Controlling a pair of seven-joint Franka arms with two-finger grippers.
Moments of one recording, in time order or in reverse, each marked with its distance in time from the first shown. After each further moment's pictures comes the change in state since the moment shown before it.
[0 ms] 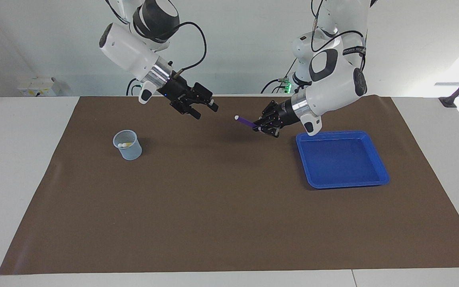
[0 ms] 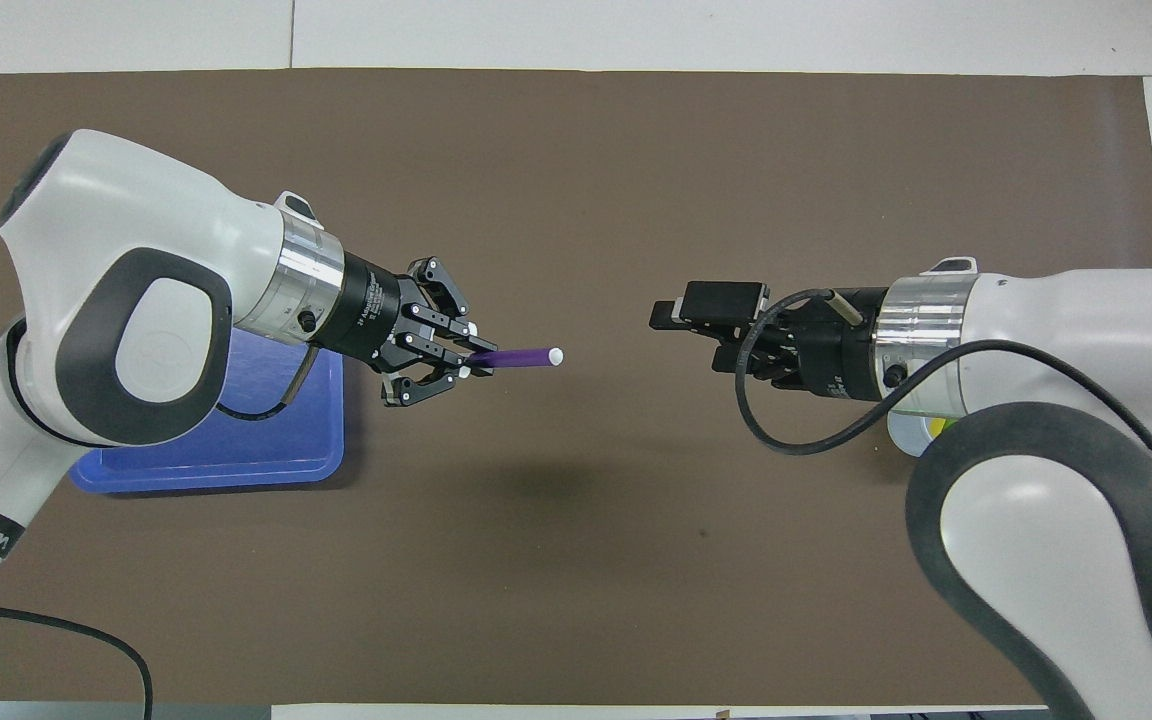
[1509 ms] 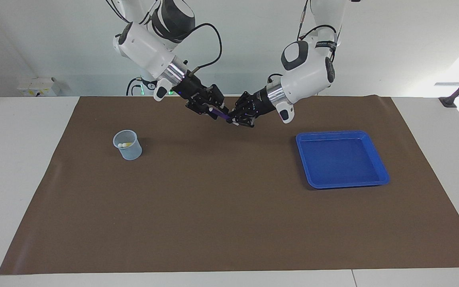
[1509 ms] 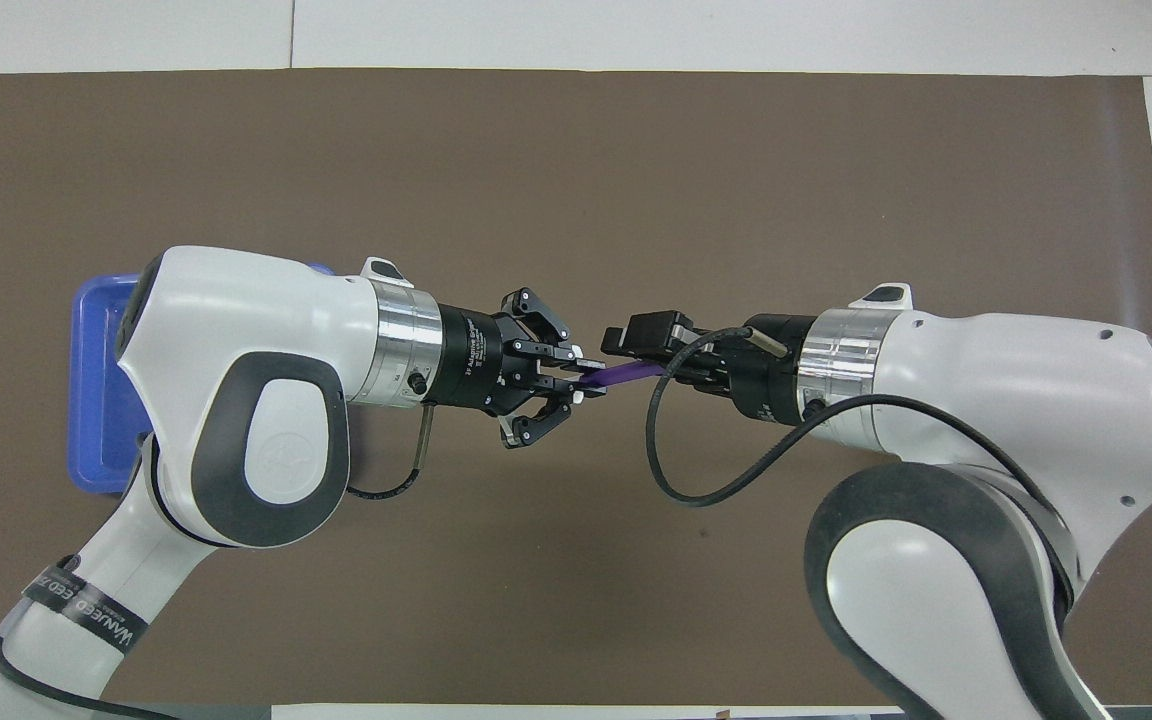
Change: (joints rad) left arm -0.076 -0.100 -0.041 -0.119 -0.227 0.212 -0.009; right arm 0.073 0.000 -0.004 -0.030 -0.002 0.106 -0.022
